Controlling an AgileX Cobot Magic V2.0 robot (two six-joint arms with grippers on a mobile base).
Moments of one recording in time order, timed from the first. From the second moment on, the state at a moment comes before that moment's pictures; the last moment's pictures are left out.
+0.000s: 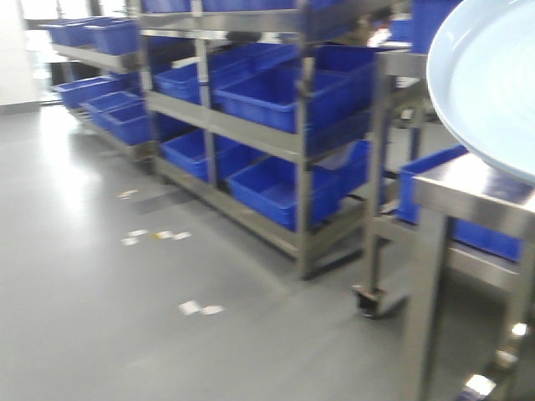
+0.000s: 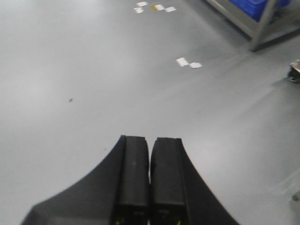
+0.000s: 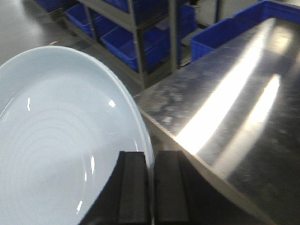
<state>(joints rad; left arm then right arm) -0.03 0.71 -0.43 0.32 0.41 -0.35 0.03 0.53 -0.51 -0.09 0.40 0.22</state>
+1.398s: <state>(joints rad) -0.03 0.71 -0.43 0.32 0.41 -0.35 0.03 0.53 -0.51 -0.09 0.40 0.22</state>
